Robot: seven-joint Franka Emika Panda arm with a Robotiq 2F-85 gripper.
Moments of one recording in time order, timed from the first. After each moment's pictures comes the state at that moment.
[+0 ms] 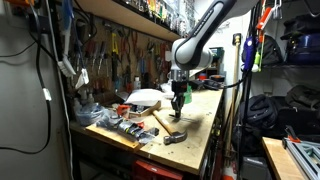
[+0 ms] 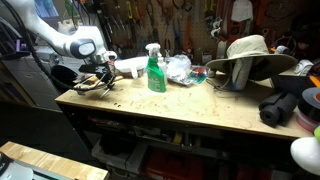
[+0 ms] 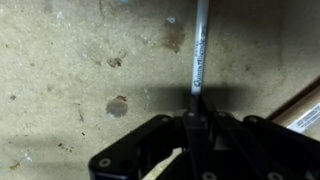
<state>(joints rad) -0.08 0.19 -0.08 -2.30 0.07 2.55 -0.22</state>
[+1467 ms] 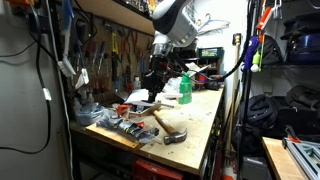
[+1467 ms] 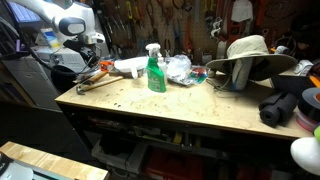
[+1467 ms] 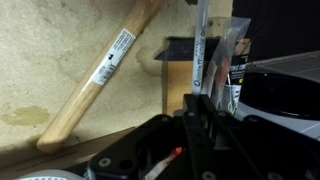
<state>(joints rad) -0.03 0.15 0.02 -2.07 0.45 2.25 -0.25</state>
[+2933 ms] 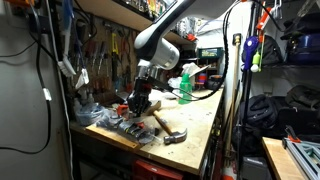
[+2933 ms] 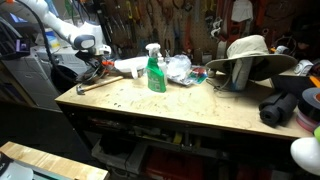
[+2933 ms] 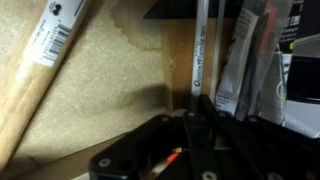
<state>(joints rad) -0.03 0.43 0.08 -1.89 0.45 2.39 -0.16</state>
